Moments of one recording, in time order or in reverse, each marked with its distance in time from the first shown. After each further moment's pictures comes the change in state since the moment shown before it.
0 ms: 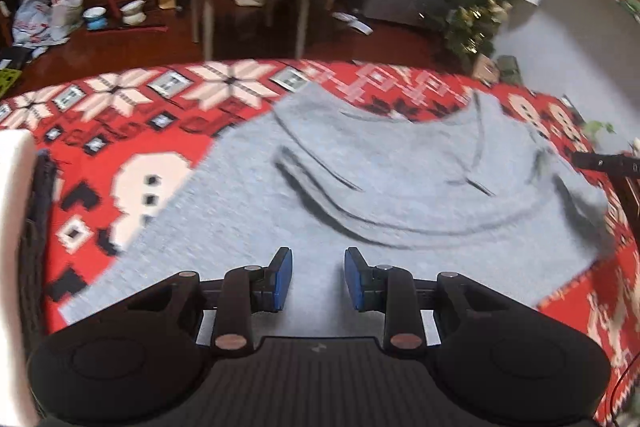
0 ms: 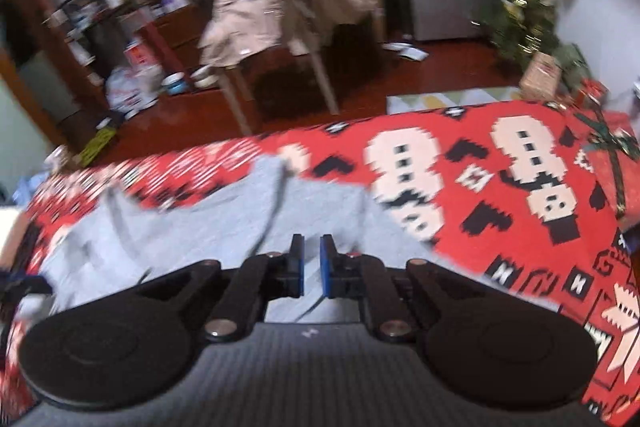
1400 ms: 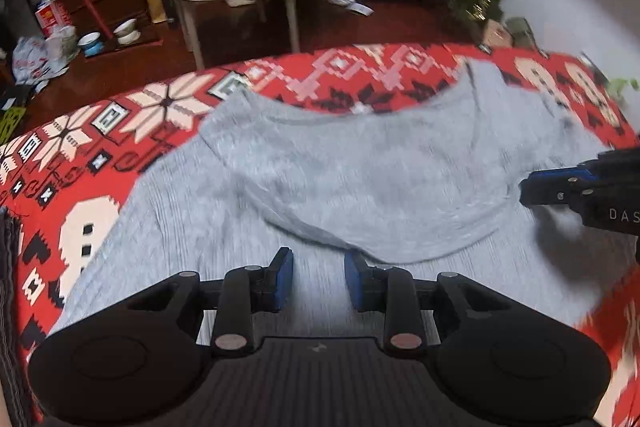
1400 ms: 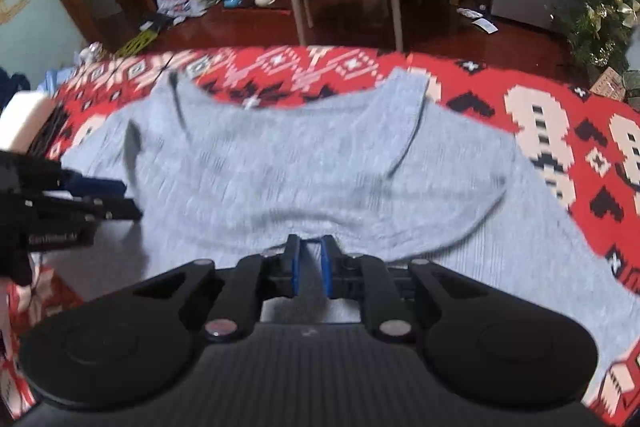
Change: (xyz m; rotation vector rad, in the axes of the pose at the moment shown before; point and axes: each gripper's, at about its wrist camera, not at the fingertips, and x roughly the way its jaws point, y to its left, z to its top) left arm 0.056 -0.059 0.031 0.084 0.016 0.133; right arm 0.064 0.080 -0.017 -0.195 0.178 0.028
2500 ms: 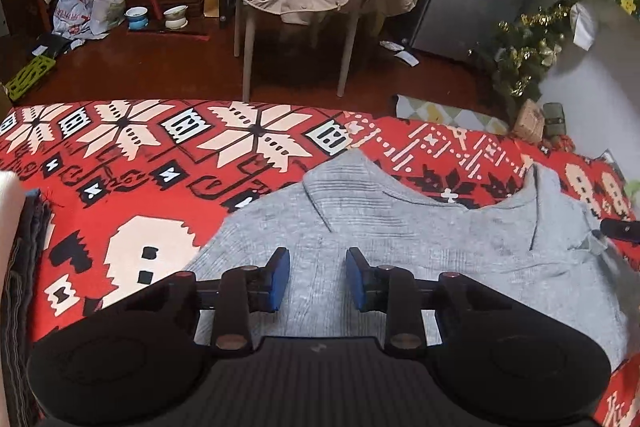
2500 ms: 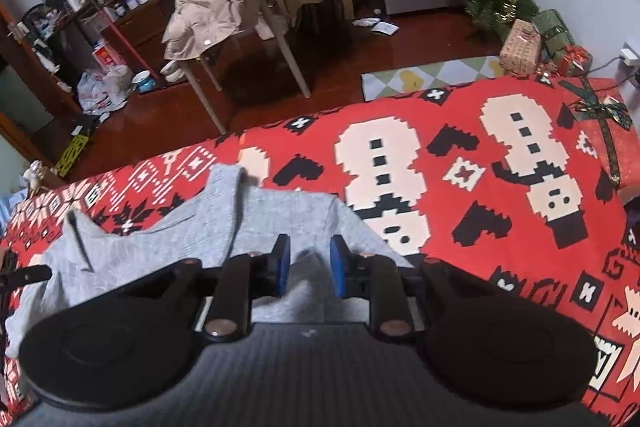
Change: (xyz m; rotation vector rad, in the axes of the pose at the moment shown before) left arm -0.003 0.072 0.019 -0.213 -0.074 -0.011; right arm -0.025 -0.117 0.020 0.336 -0.119 -0.108
